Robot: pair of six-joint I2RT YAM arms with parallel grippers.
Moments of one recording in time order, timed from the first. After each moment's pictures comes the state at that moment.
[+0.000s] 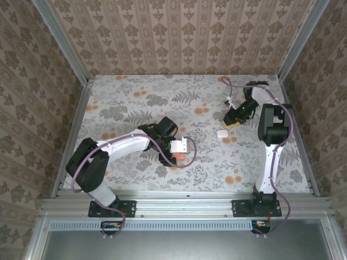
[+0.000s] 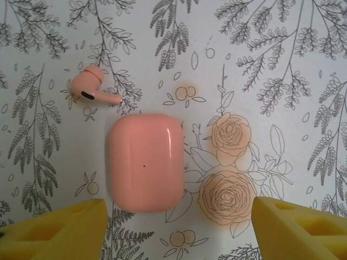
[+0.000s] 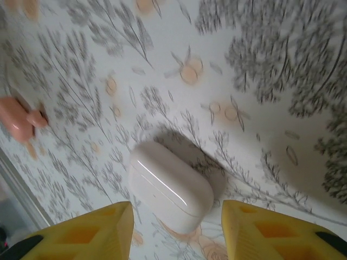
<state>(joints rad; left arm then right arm) -0.82 1.62 1.02 -0.62 0.30 0.78 -0.09 2.25 1.82 -1.34 -0.59 -0.57</state>
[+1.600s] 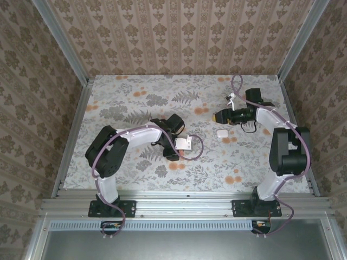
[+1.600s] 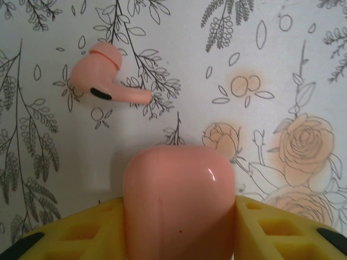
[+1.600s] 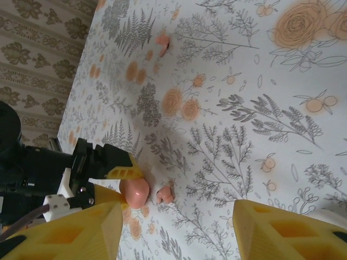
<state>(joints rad) -0.80 1.85 1.19 -0.70 0.23 0.81 -0.02 1.70 1.15 -0.56 -0.94 -0.07</state>
